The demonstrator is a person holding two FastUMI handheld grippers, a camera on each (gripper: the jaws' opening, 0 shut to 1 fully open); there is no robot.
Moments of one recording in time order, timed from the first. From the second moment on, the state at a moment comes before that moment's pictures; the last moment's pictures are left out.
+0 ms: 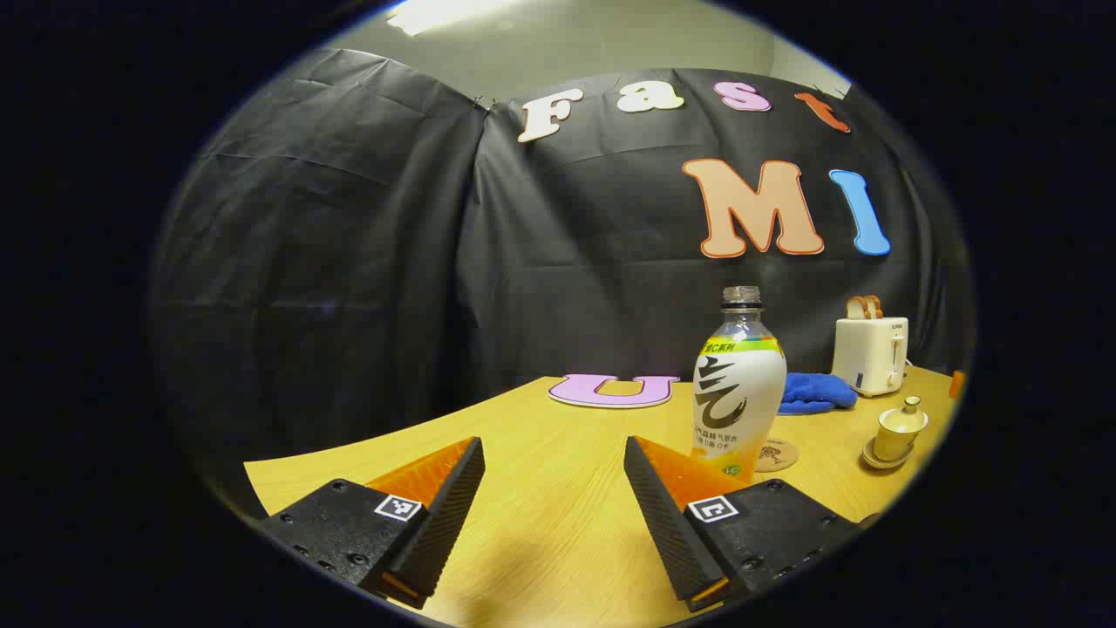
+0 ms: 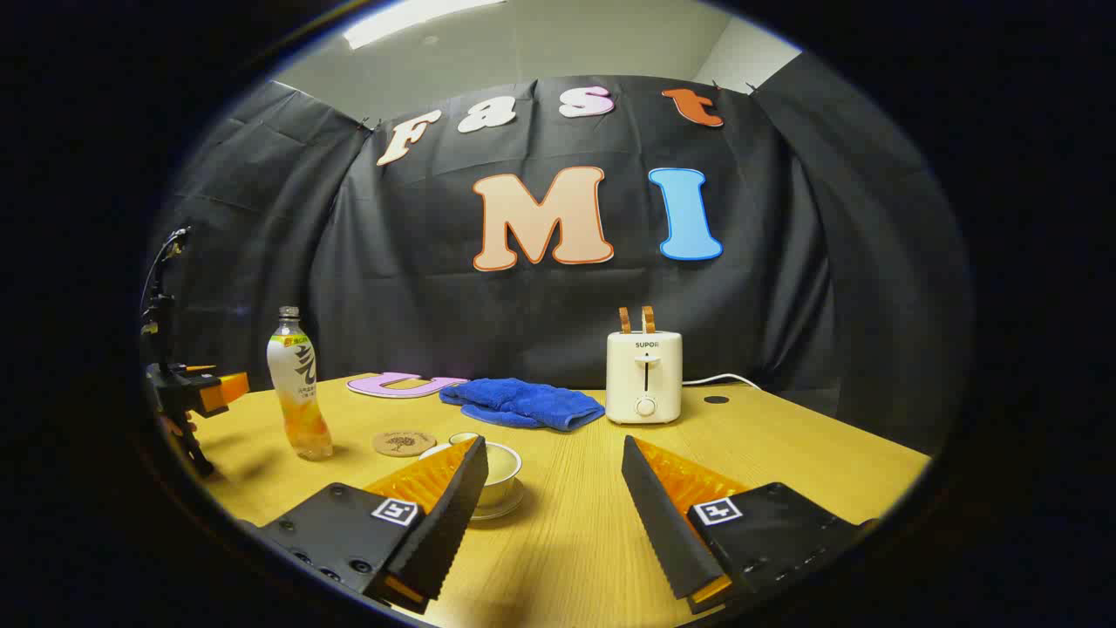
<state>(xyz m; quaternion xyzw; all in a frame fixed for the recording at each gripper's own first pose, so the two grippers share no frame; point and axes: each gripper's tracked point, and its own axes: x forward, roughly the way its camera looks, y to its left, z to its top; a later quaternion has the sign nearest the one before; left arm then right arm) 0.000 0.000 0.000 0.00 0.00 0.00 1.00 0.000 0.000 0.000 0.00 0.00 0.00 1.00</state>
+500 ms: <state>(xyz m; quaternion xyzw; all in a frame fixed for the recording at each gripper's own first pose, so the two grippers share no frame) 0.000 0.000 -0.001 0.00 0.00 0.00 1.00 -0.001 0.000 -0.001 0.00 0.00 0.00 1.00</state>
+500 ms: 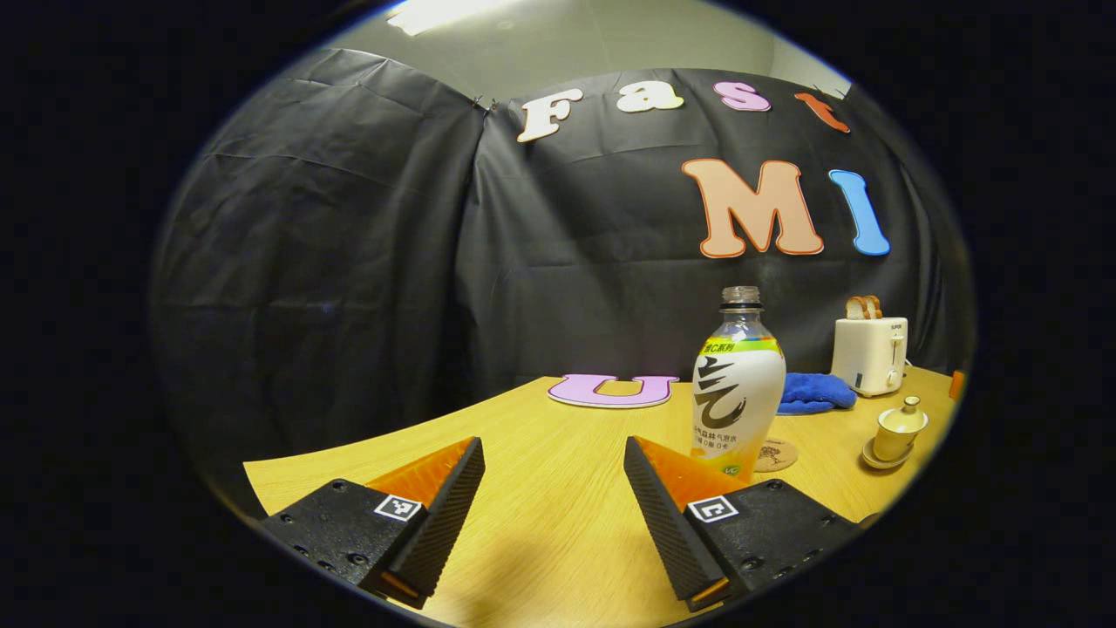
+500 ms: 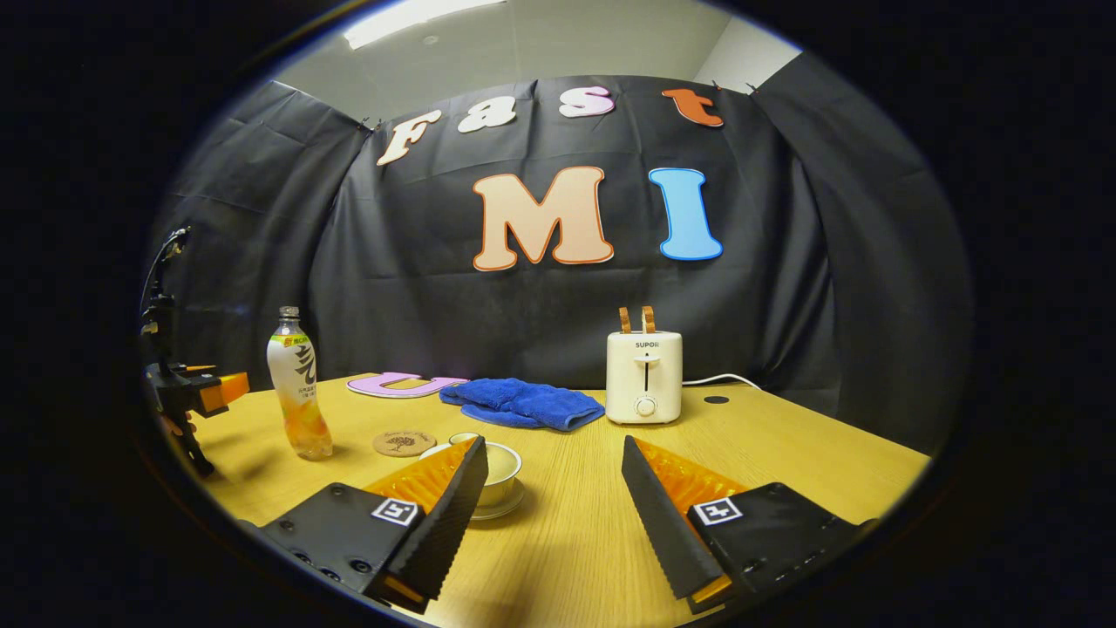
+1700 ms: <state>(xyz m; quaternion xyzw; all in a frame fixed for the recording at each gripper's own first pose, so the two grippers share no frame) -0.001 -0.002 0.000 0.00 0.00 0.00 1.00 0.039 0.057 -0.007 0.00 0.01 0.12 0.99</state>
